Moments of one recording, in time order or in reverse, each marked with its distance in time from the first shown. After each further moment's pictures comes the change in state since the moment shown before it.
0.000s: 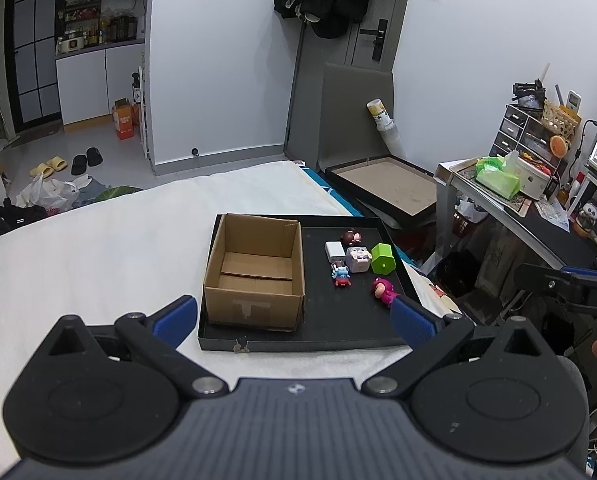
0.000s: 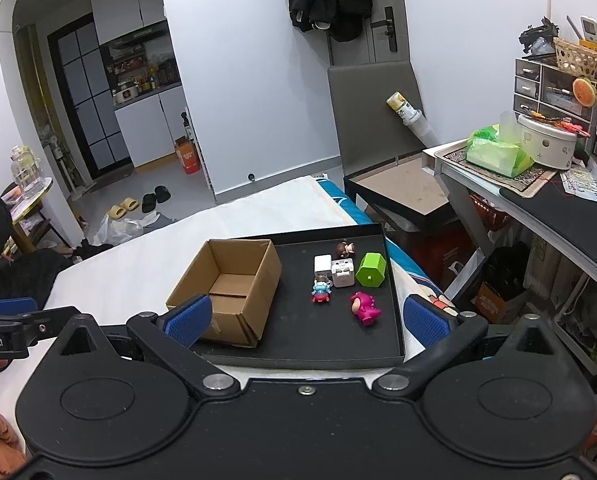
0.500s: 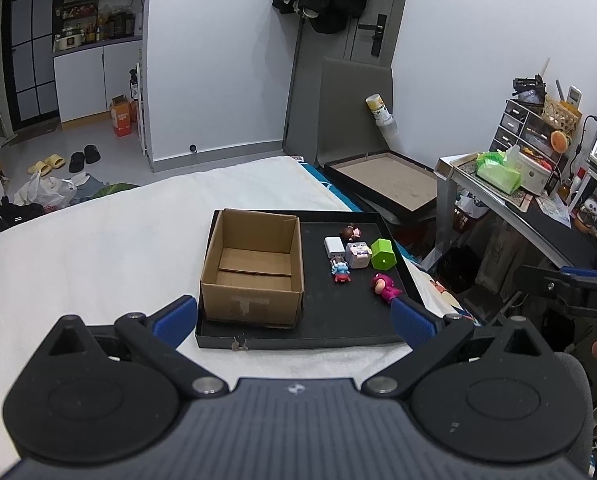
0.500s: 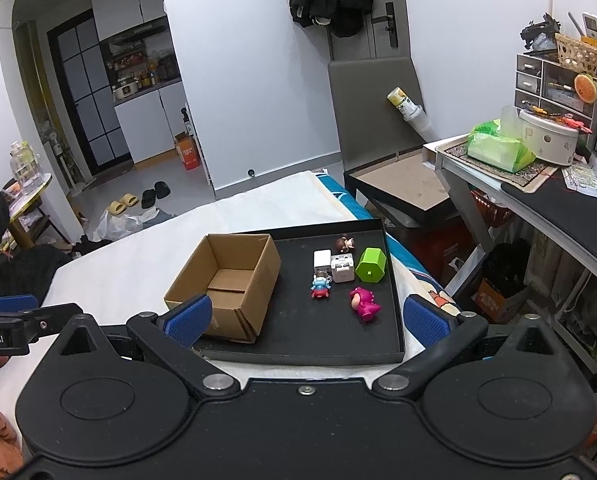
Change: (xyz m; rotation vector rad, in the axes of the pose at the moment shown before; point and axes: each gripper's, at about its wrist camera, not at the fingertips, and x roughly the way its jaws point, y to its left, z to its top) left arm 0.009 -0.001 -0.002 0.002 0.011 -0.002; right arm 0.005 0.000 -0.004 -0.002 0.014 -0.001
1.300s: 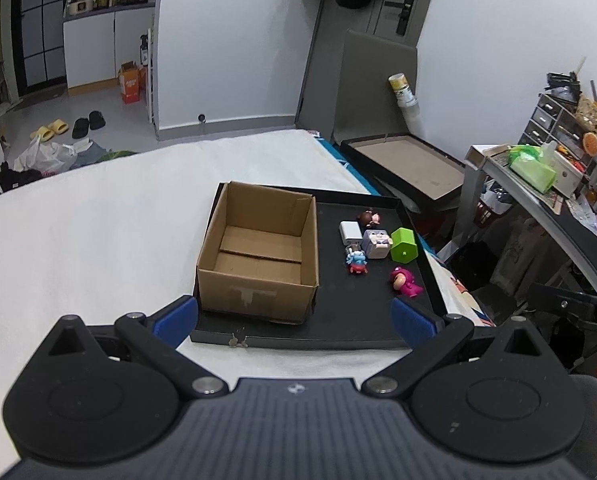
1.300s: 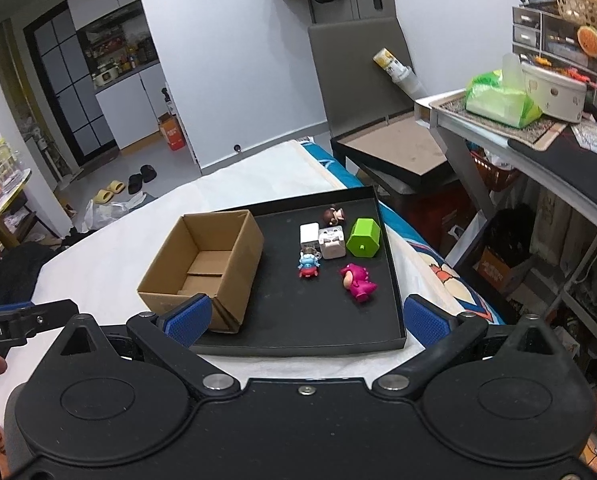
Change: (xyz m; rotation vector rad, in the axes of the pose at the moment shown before) left arm 0.070 0.018 0.003 -0.072 0.079 0.016; right arm 0.058 -0.022 -0.007 0.062 0.091 -0.016
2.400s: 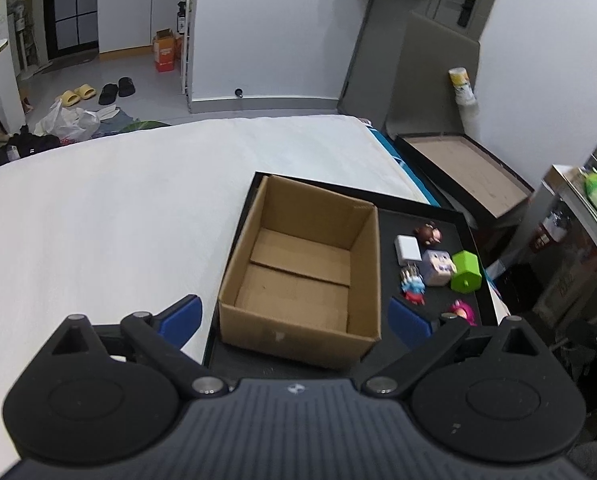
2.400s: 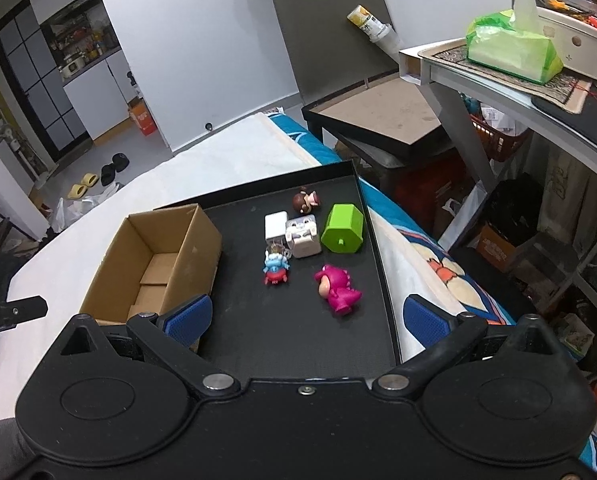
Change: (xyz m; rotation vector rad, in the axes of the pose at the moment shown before) left arm 0.100 0.039 0.043 -0.108 0.053 0.083; right arm 0.096 -0.035 0.024 0.062 0.086 -0.026
